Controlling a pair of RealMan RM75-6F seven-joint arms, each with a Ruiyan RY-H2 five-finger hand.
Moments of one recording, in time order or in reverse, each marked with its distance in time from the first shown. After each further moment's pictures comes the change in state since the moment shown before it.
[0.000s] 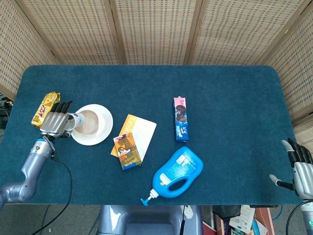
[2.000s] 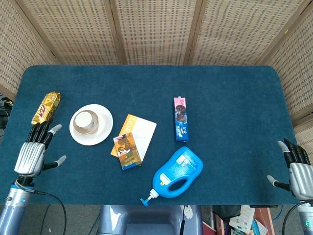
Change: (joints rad) left arm 0.400 0.065 0.153 -0.312 0.527 0.652 -0.267; right arm 0.001 -0.015 -0.008 -0.012 -0.026 0.017 -0.064
